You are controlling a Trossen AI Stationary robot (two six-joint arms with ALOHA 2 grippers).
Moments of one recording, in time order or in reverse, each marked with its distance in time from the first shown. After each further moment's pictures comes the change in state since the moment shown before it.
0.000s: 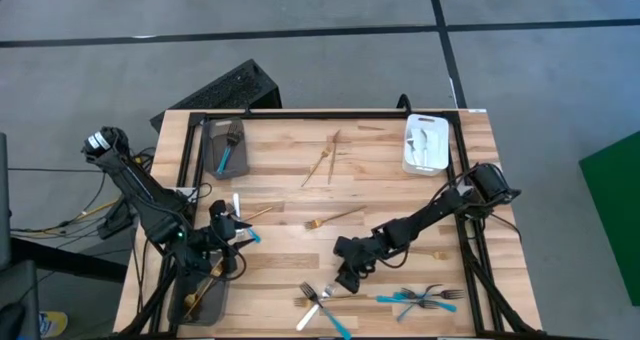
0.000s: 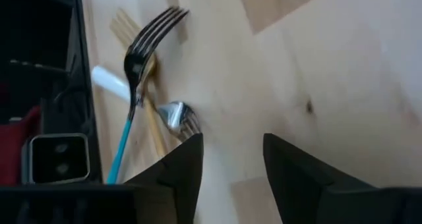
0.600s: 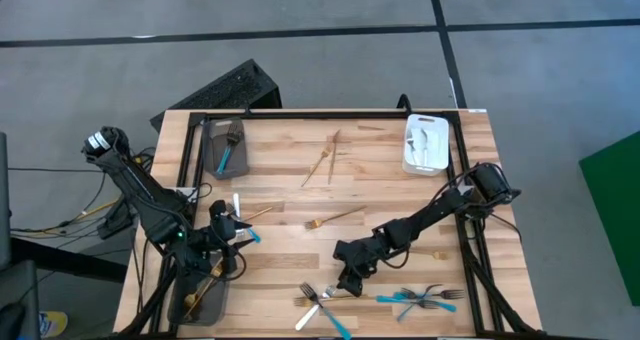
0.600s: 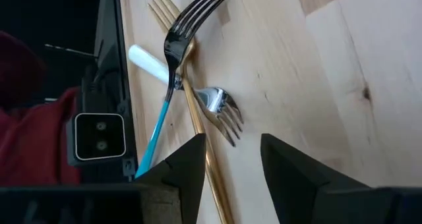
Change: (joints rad) left arm 0.000 0.000 0.000 0.000 0.000 0.001; right arm -0.005 -0.010 -0.001 0.045 -0.095 0.000
